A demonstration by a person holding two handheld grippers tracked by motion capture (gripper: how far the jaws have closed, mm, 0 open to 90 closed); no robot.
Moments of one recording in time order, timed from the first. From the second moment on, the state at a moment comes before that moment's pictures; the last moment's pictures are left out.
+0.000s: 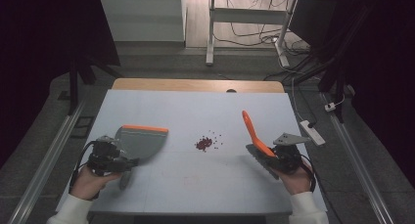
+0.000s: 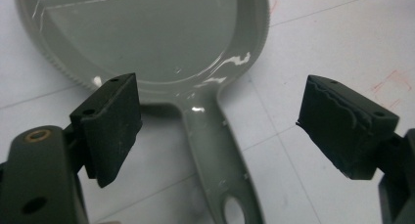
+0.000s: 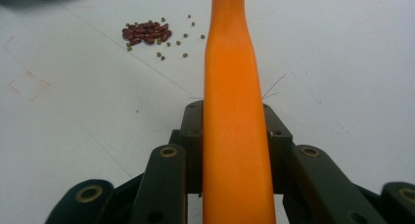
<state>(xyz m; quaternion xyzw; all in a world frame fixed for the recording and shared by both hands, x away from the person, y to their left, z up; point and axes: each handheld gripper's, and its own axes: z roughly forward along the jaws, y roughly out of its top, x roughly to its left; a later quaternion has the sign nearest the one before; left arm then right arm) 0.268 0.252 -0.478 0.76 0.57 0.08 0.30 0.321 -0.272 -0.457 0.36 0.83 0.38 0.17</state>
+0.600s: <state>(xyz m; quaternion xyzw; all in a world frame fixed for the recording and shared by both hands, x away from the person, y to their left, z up) 0.267 0.249 -0.498 0.75 0.60 0.03 0.26 0.319 -0.271 -0.456 0.36 0.83 0.39 0.16</state>
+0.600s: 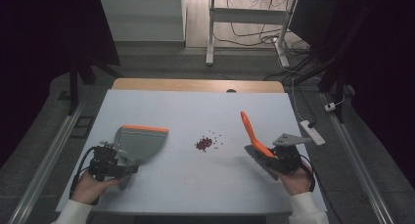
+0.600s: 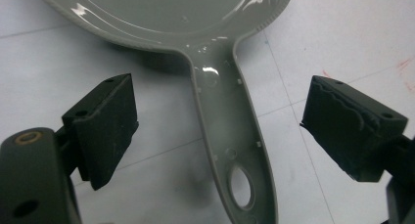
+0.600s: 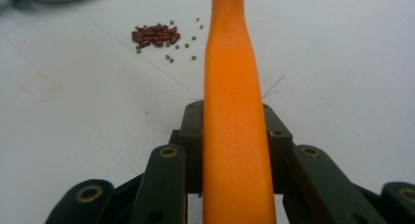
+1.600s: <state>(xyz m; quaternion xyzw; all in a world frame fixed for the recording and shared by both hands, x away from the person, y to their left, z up) 0.284 0.250 -0.523 0.73 0.63 0.02 0.27 0.321 -0.271 -0.460 0.36 0.83 0.39 0.16</state>
